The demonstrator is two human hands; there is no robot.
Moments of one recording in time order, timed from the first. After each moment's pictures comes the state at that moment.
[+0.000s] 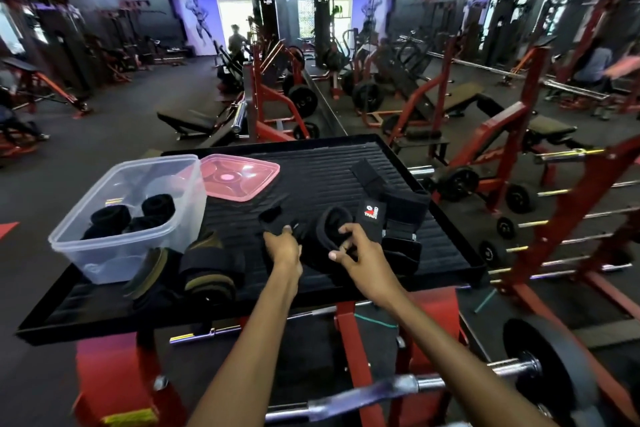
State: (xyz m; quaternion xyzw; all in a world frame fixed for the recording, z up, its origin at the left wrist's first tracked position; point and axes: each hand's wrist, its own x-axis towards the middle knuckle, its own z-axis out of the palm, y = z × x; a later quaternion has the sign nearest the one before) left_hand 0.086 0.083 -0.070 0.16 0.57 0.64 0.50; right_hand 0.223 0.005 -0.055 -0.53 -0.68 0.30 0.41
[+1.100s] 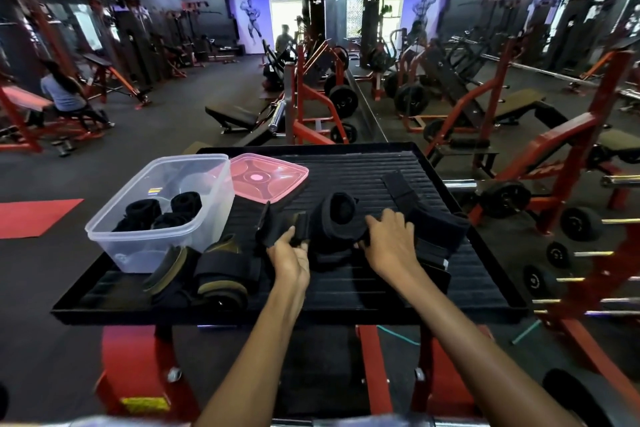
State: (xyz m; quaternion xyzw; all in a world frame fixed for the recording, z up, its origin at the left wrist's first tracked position) left_hand 0.068 0.085 -0.070 0.01 0.31 0.78 0.54; right_hand 0.221 0.058 -0.017 -0.64 -0.75 -0.03 0.14
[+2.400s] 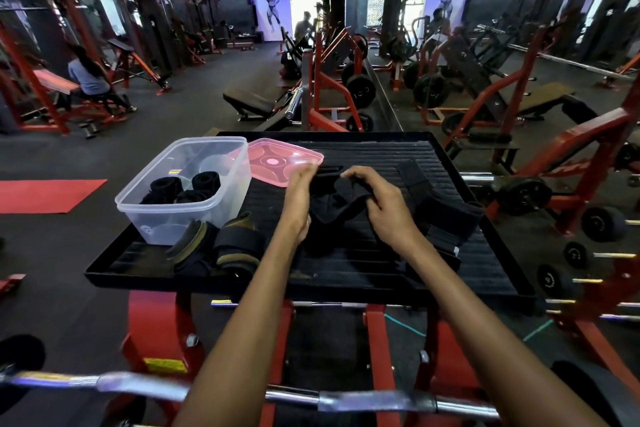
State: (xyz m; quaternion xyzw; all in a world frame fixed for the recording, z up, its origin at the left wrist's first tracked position) left_hand 0.053 0.079 -0.012 0.37 0.48 0.63 0.49; right_hand 0.212 0.066 0.000 -0.33 -0.78 0.24 0.48
